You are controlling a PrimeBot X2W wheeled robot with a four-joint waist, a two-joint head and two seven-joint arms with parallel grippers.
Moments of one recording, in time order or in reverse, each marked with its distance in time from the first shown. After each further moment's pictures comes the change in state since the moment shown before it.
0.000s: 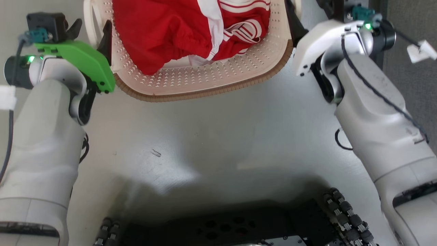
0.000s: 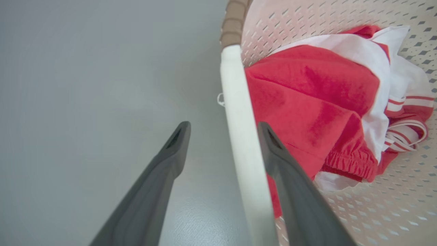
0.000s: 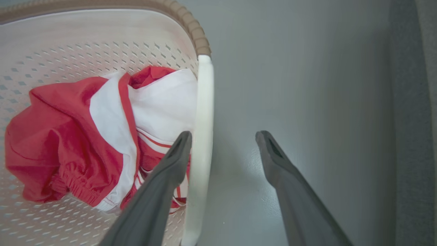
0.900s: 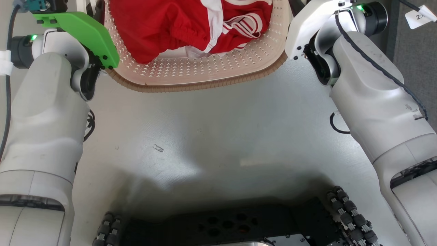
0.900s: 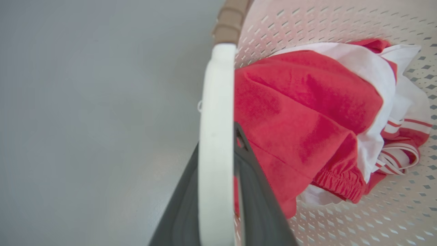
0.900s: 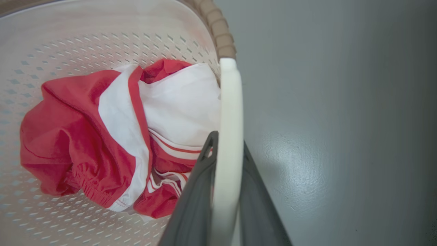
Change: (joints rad) left arm -0.163 -0.058 -0.001 0.191 -0.058 -0.024 0.032; right arm -0.152 0.016 0.098 0.158 0.142 0.035 0.046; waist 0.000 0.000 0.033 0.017
